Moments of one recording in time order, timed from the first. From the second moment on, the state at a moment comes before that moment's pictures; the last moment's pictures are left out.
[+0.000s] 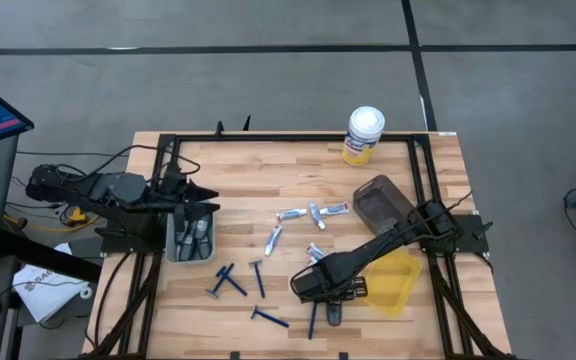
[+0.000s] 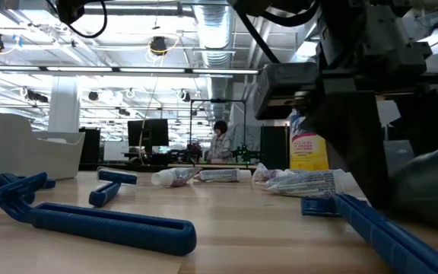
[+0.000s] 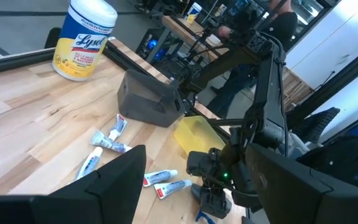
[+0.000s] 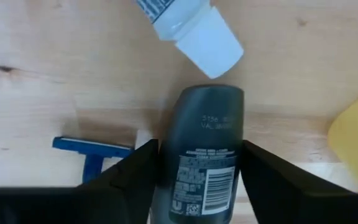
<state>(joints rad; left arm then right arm) -0.27 0.61 0.77 -0.38 -0.41 -0.70 0.43 2.12 1.50 -0.93 -0.26 1.91</state>
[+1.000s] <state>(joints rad) -0.27 0.61 0.77 -0.38 -0.41 -0.68 0.36 2.11 1.81 -1.08 0.06 1.72</state>
